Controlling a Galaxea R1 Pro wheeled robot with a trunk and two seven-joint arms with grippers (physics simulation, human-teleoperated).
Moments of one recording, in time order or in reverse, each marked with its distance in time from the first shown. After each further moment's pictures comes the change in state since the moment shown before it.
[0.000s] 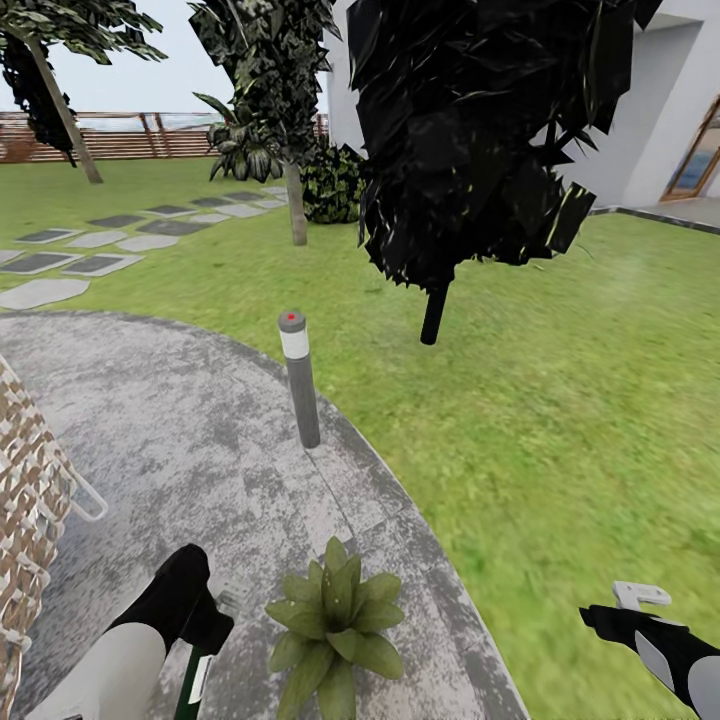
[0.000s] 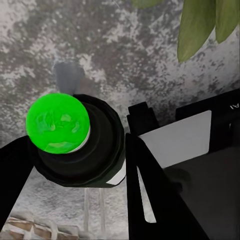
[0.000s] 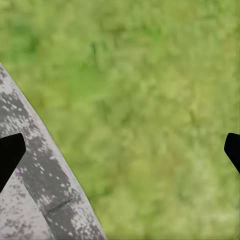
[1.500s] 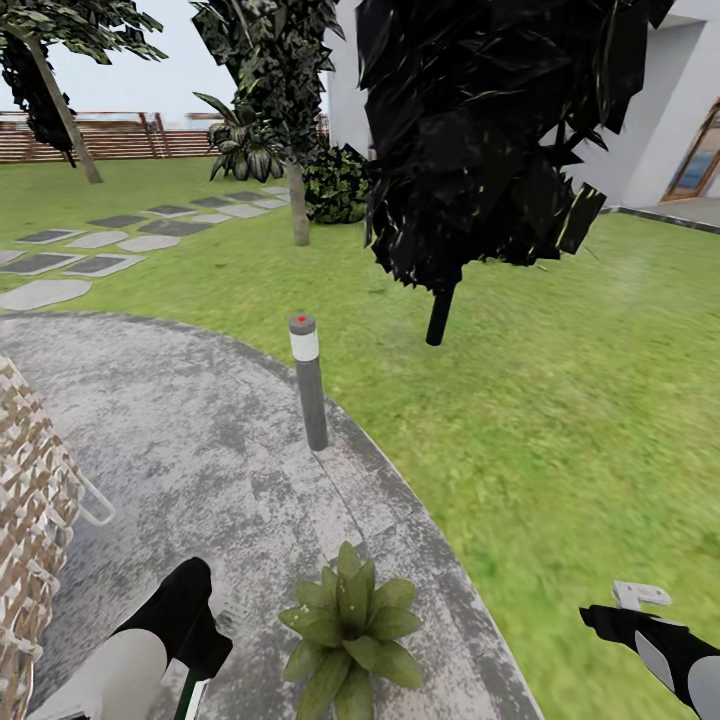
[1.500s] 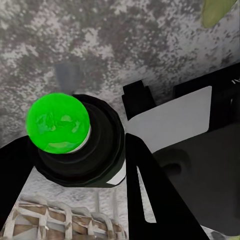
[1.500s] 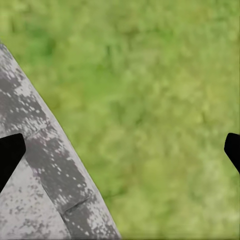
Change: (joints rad) left arm 0.000 0.002 -0.001 0.088 -0.032 -0.003 0.003; right arm 0.000 0.000 0.000 0.000 0.000 0.000 0.000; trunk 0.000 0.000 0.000
